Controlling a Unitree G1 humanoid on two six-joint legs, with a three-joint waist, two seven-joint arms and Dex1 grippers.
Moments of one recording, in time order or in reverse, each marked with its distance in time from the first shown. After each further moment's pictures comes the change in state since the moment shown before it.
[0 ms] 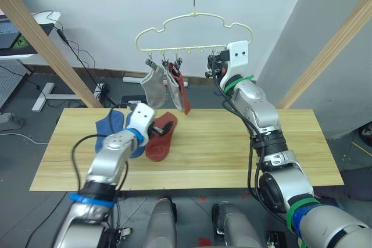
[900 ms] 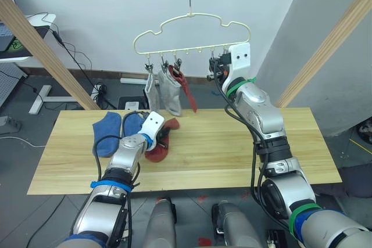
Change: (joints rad) left arm -0.062 -0.074 0.044 0.274 0.091 -0.123 -0.044; right arm 0.058 -0.014 0.023 -0.124 -0.007 0.076 -0.002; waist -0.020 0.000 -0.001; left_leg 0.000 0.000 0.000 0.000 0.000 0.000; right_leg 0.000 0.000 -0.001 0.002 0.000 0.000
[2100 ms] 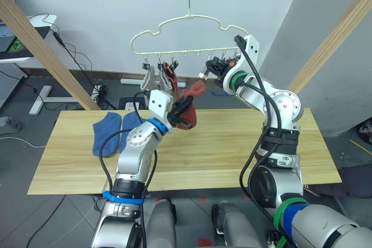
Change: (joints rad) left arm 0.096 -0.153 0.062 -0.559 -0.220 -0.011 -0.047; right arm -0.115 0.141 -0.368 -0.205 0.511 0.676 -0.344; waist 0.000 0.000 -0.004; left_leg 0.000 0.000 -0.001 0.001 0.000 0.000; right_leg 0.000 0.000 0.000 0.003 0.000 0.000
